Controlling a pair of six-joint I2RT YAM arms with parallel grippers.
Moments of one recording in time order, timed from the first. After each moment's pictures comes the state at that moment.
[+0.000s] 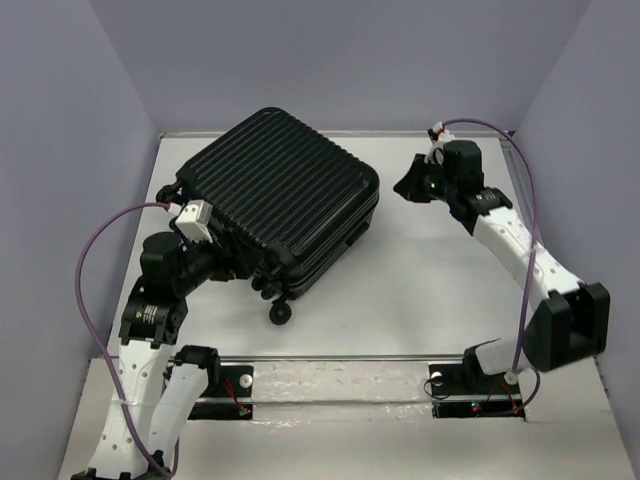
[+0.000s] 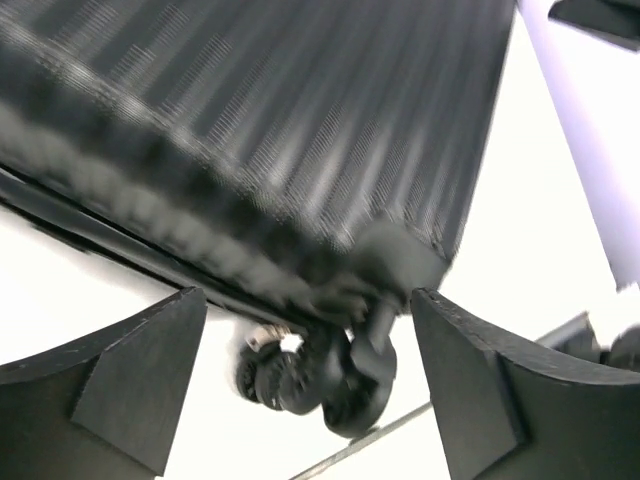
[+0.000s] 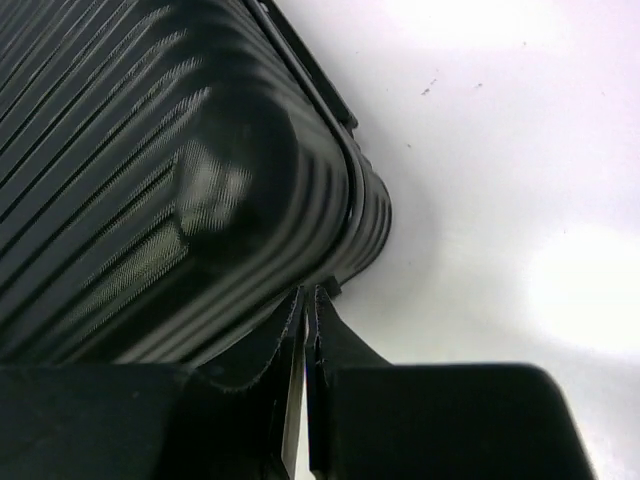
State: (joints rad) left arm -0.11 0.60 0.79 -0.59 0.40 -0.39; right arm 0.27 1.50 1.31 -0.31 -0.29 0.36
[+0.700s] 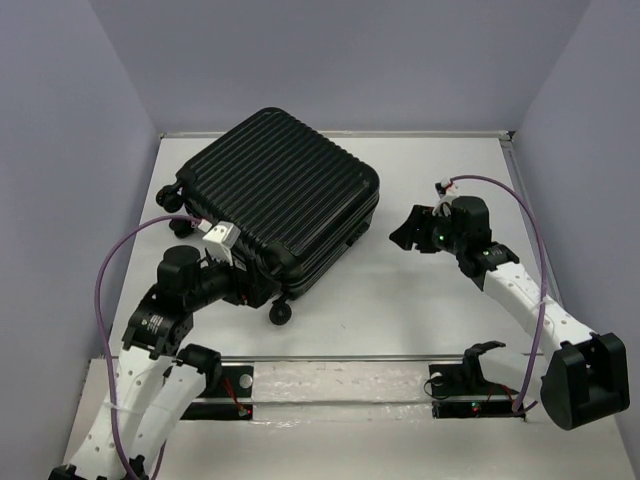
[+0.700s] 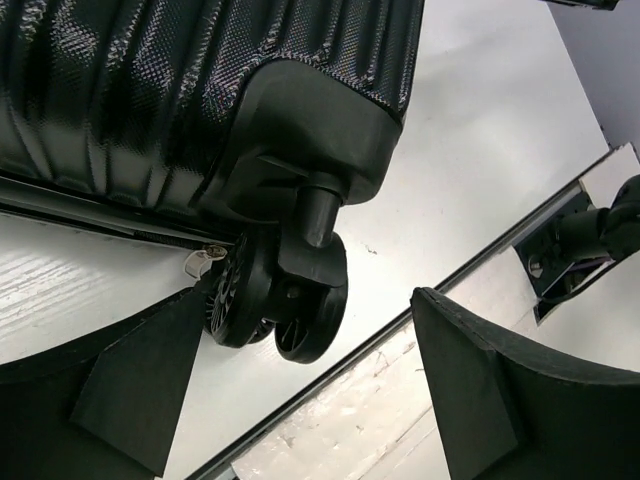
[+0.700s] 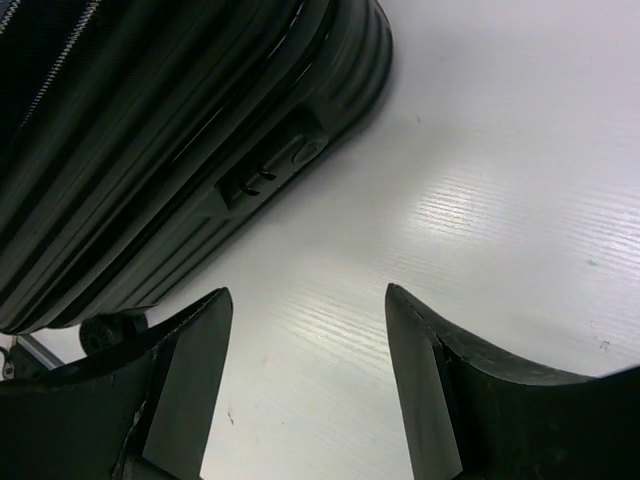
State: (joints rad) left arm -0.31 0.51 0.70 -0.69 0.44 -0.32; right arm 0.27 1.10 0.72 -0.14 -0.33 0.44
